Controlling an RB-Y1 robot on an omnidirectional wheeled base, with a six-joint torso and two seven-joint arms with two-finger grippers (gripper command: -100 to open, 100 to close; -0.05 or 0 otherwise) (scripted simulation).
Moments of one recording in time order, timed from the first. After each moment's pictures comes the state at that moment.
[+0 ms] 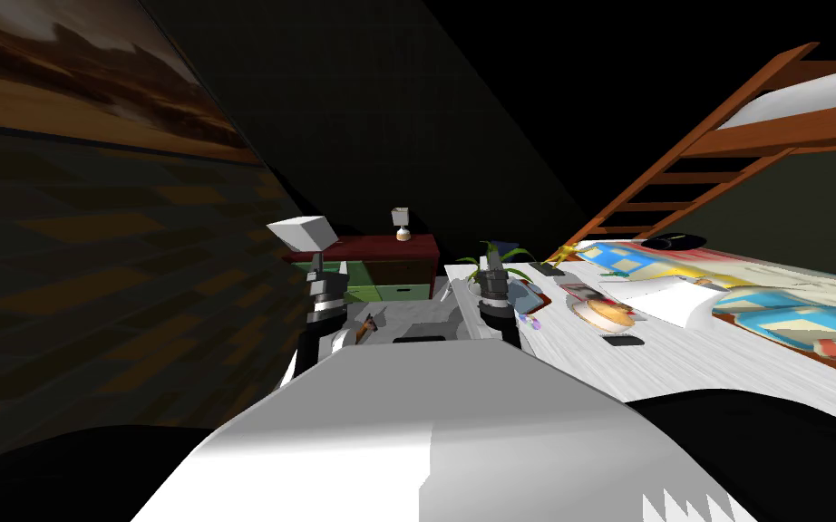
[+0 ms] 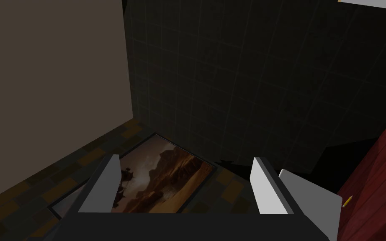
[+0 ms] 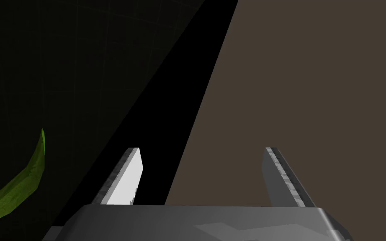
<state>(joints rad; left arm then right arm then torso) 0.54 0.04 0.03 -2.32 0.12 -0.38 0.11 0.53 -0.03 0.04 -2.23 0.11 -0.62 0.13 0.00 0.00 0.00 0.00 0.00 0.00</state>
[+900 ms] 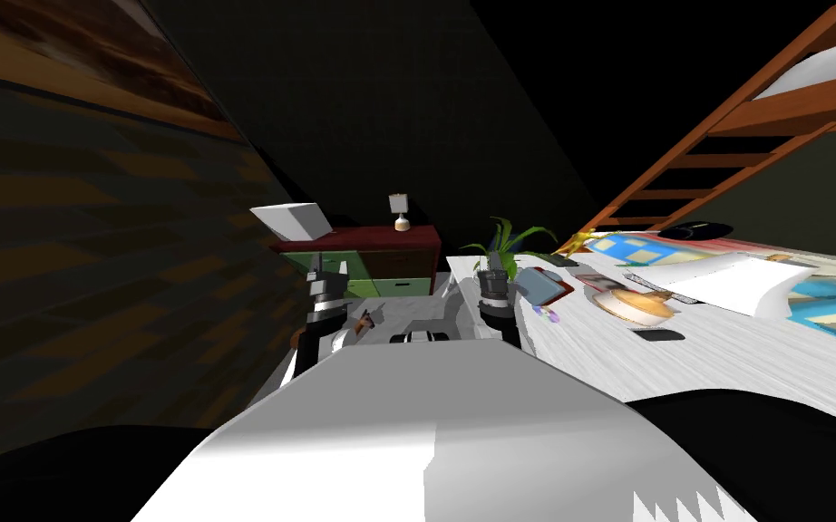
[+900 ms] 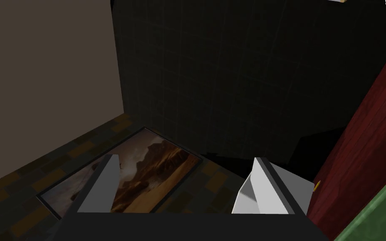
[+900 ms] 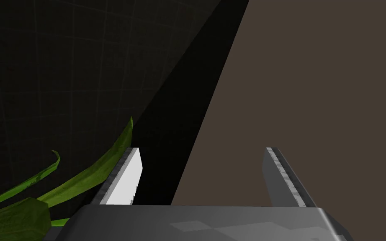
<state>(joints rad) 0.54 0.04 0.03 -2.32 0.12 -0.38 0.11 0.53 -0.03 0.04 -2.23 0.11 -0.62 0.13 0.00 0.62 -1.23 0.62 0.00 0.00</state>
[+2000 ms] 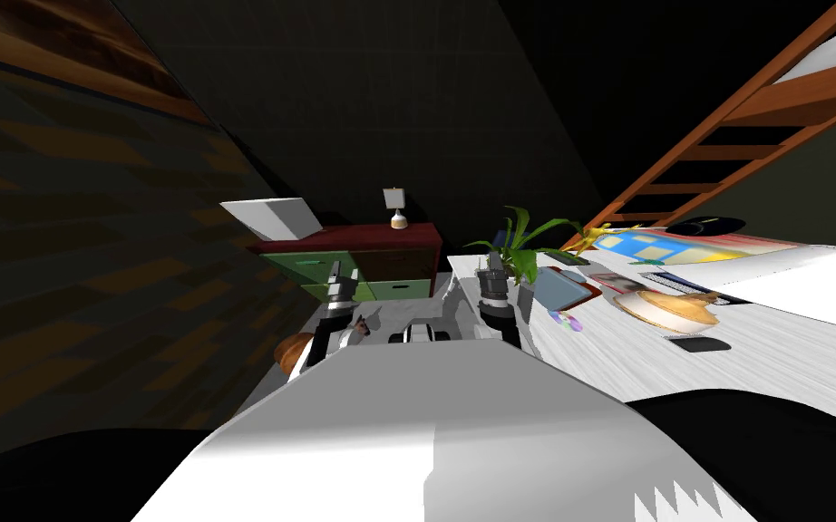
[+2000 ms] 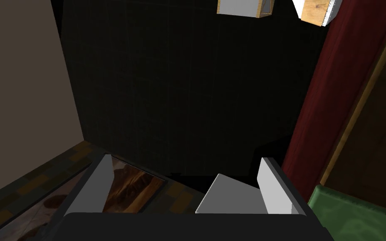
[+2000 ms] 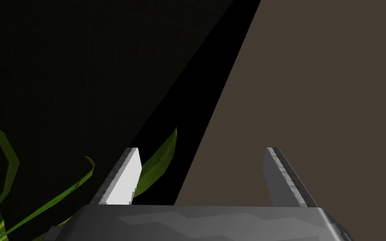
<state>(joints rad) 0.48 0.15 0.02 -2.11 0.11 -0.42 0.11 0.53 -0.03 0.04 -2.23 0.11 -0.62 0.13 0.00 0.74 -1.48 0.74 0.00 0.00</state>
